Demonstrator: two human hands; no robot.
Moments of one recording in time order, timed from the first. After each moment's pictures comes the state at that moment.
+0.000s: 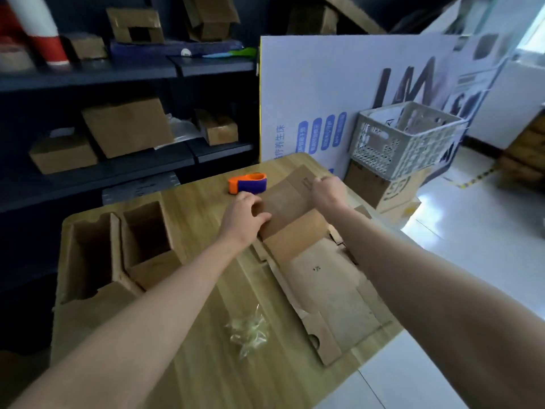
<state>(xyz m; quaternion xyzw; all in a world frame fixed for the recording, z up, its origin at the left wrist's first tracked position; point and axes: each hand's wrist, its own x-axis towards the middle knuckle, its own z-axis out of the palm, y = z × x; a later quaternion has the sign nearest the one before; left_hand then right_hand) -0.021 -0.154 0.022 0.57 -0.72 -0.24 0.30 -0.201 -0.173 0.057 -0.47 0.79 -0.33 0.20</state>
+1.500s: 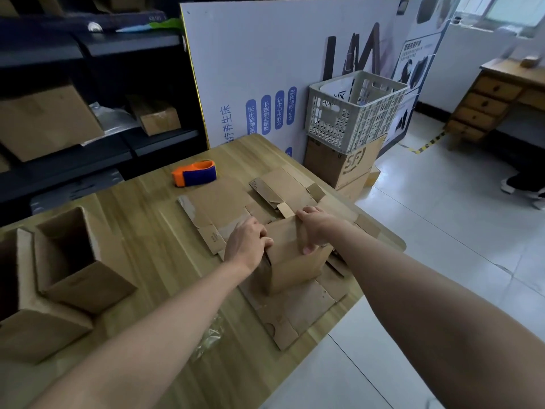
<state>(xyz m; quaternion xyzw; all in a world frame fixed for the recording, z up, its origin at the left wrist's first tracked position) -0.142 -0.122 -0.046 0.55 -0.79 -0.21 0.19 -0.321 -0.115 -0.012 -0.65 0.72 0.15 0.18</state>
